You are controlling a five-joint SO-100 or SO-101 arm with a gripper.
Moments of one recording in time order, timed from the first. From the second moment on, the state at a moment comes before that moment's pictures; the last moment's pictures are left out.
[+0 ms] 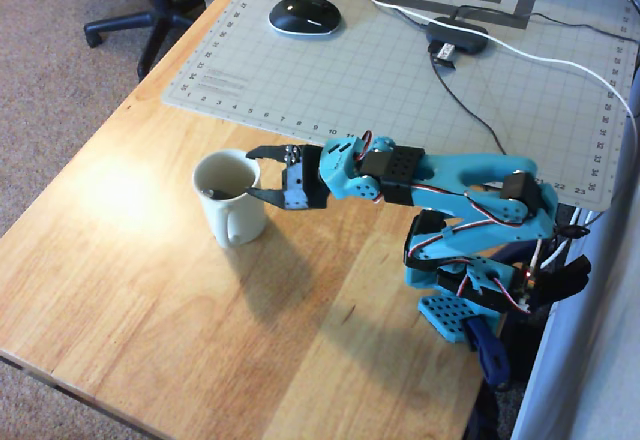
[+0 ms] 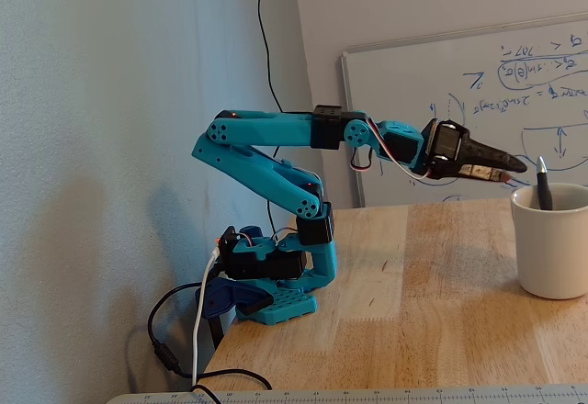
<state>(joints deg) -1.6 145.8 156.4 15.5 43.6</state>
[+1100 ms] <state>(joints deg) -0.1 189.0 180.6 62.0 -3.9</state>
